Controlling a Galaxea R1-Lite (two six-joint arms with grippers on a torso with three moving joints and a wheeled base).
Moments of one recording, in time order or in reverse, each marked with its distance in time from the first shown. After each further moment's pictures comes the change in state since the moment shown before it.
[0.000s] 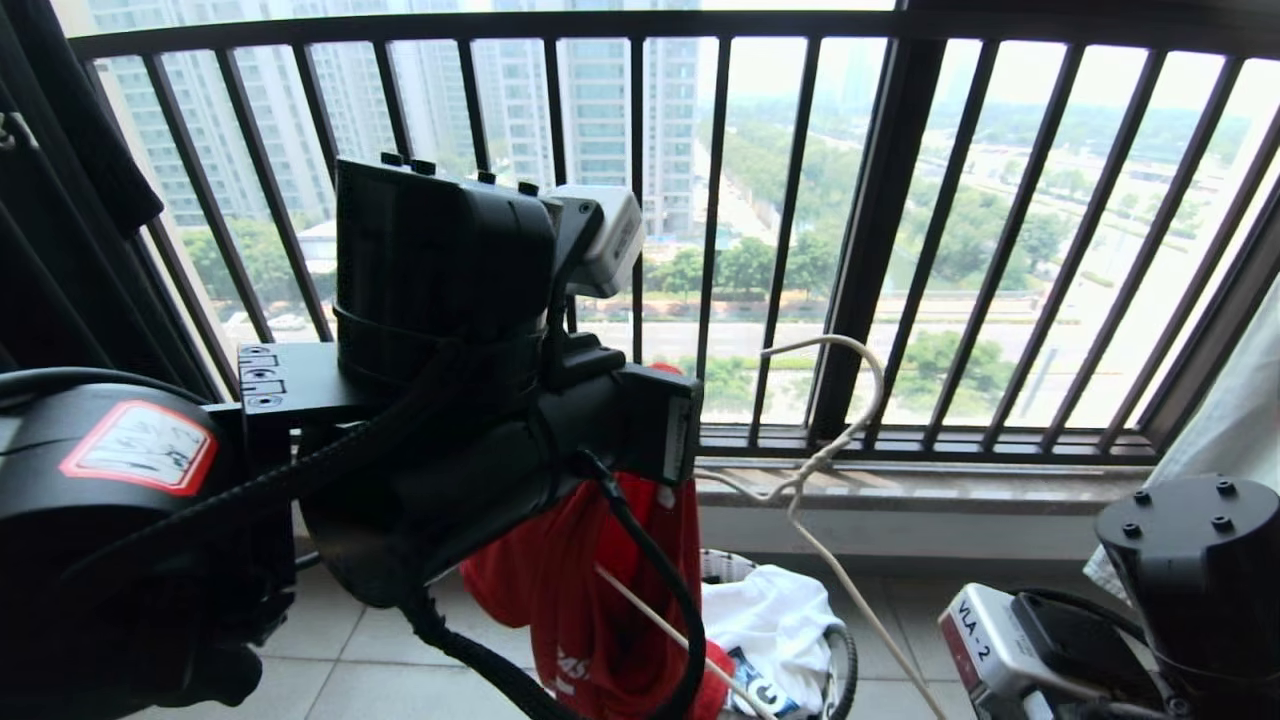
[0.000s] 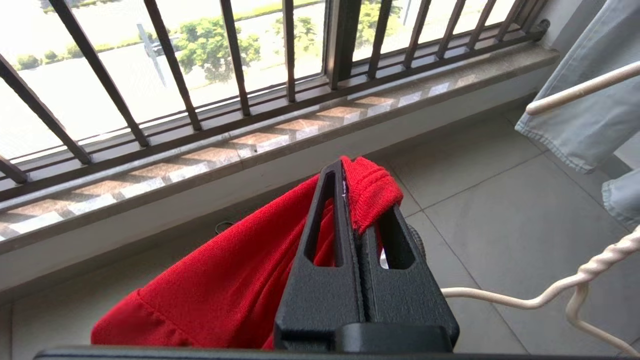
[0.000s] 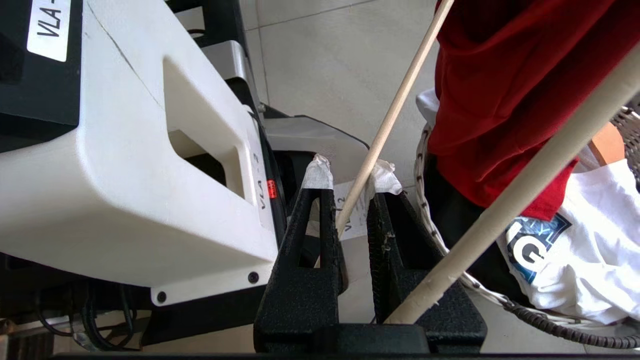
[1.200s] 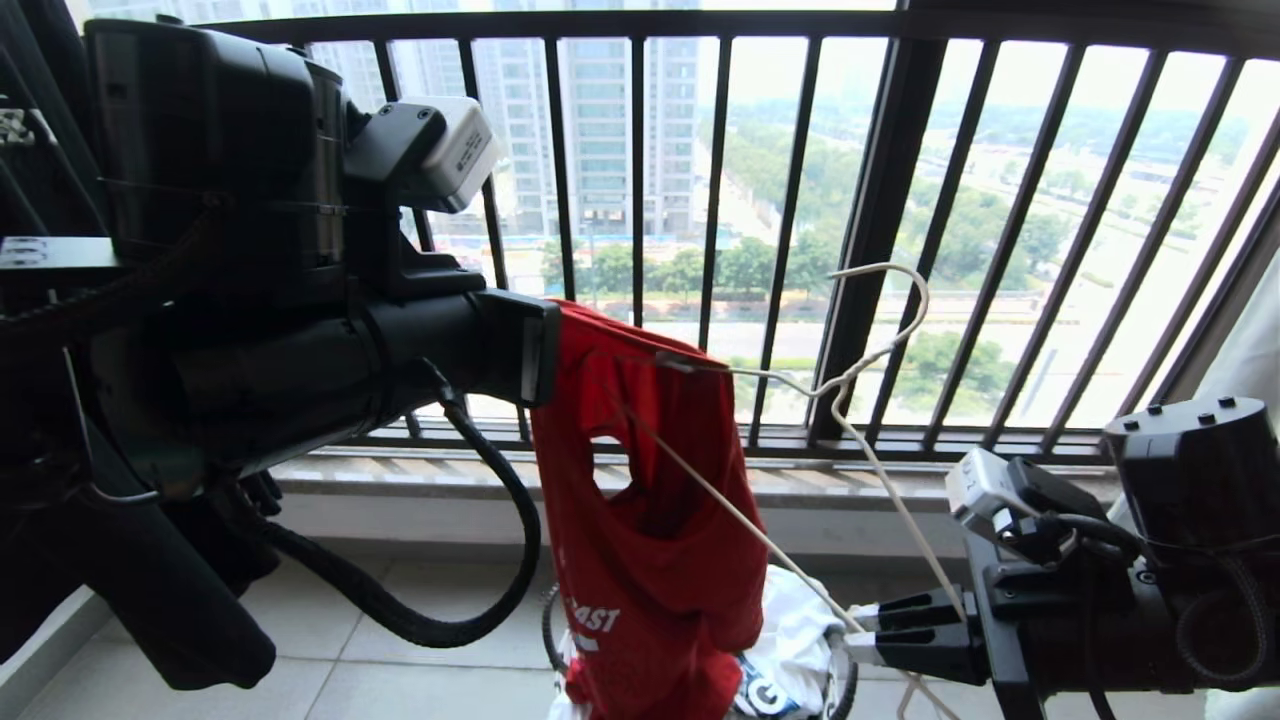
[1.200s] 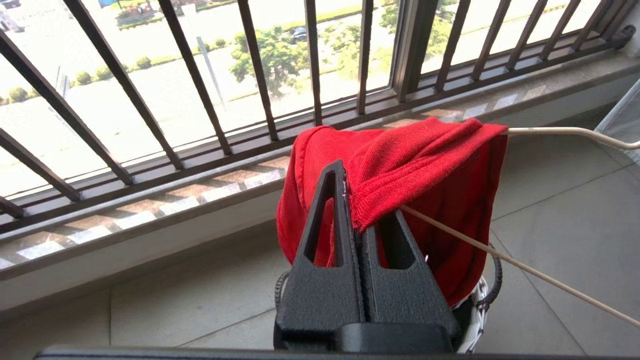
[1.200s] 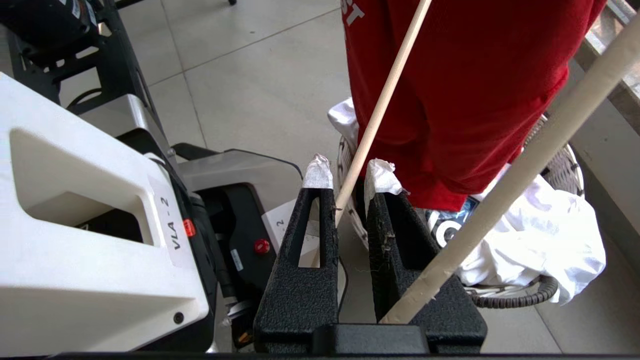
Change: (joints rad) left arm 0.198 -0.116 -0.035 0.129 -0.061 0.116; right arm -0.225 0.060 -0.059 -0.069 -0.018 0.024
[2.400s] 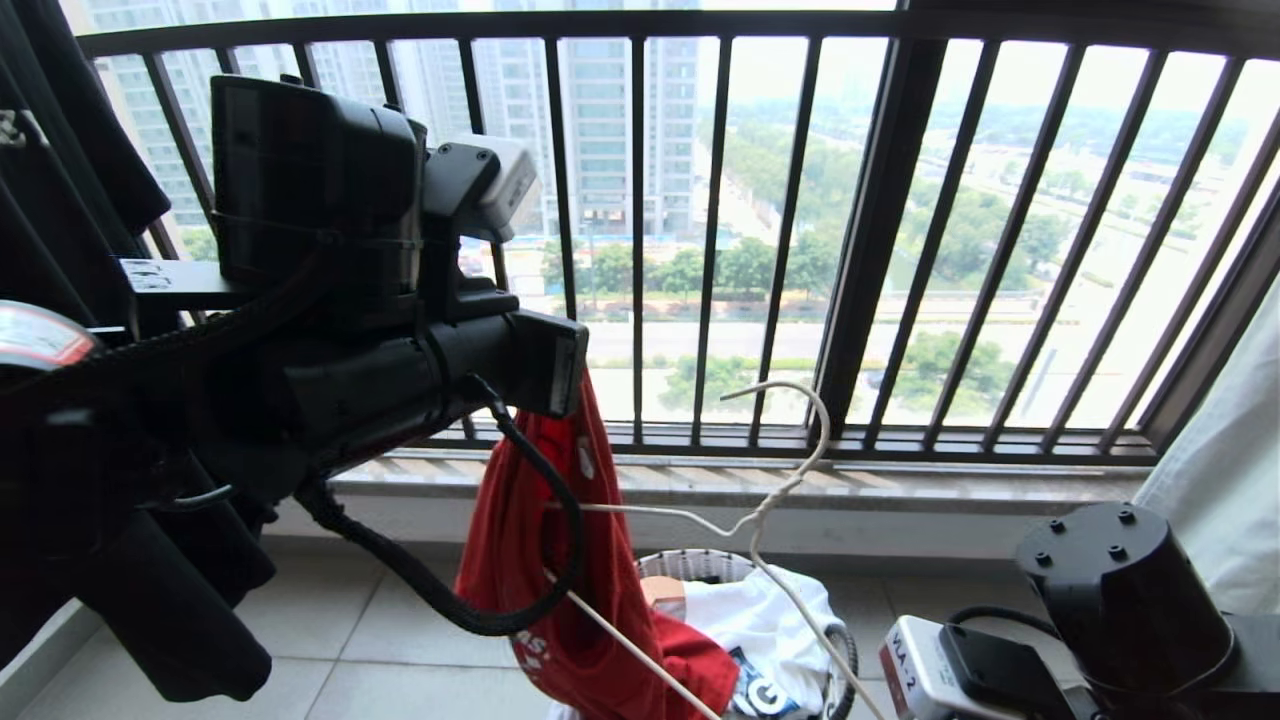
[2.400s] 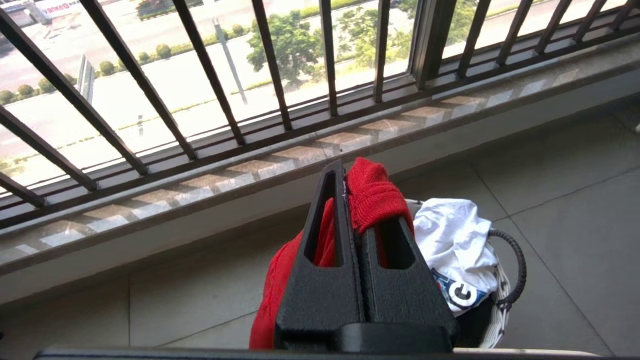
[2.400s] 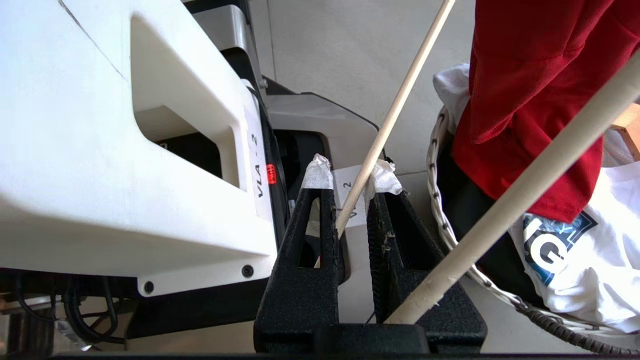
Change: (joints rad) left arm -0.023 0.064 -0.011 -0.013 0.054 0.010; right arm 0.268 0.046 0.092 0.002 0.000 -0.058
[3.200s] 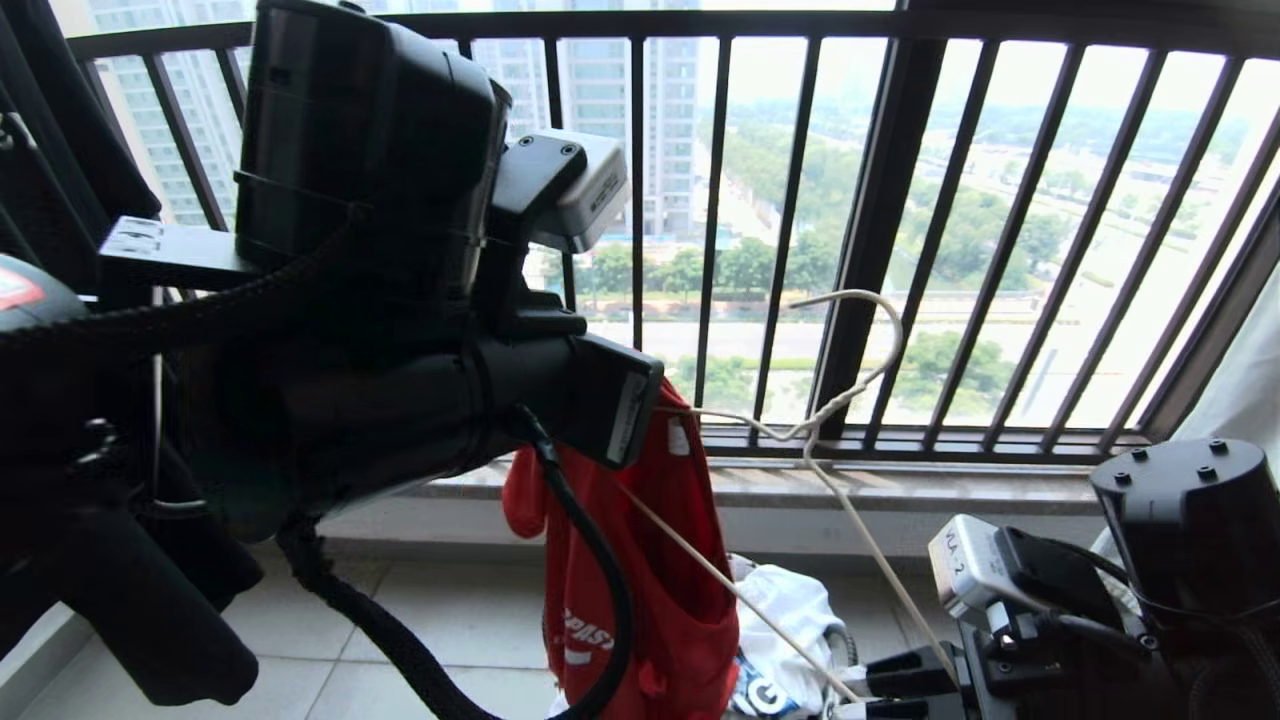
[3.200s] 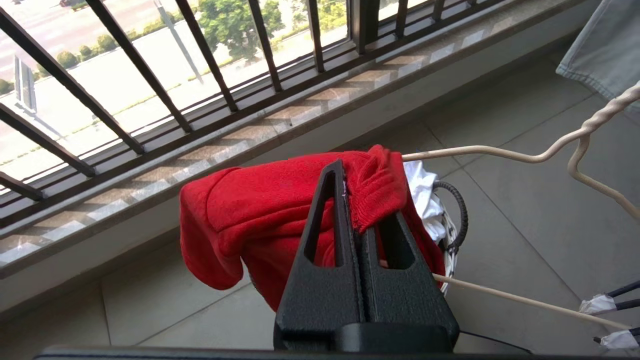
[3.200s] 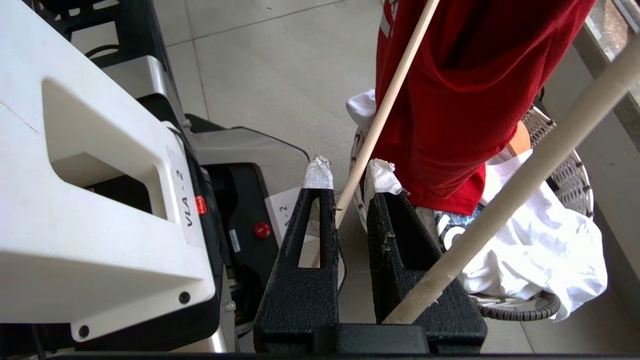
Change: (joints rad) left arm -0.151 0.004 -0.125 0.213 -0.004 -0.018; right arm -0.132 -0.071 -0.051 -0.005 -0.059 0.000
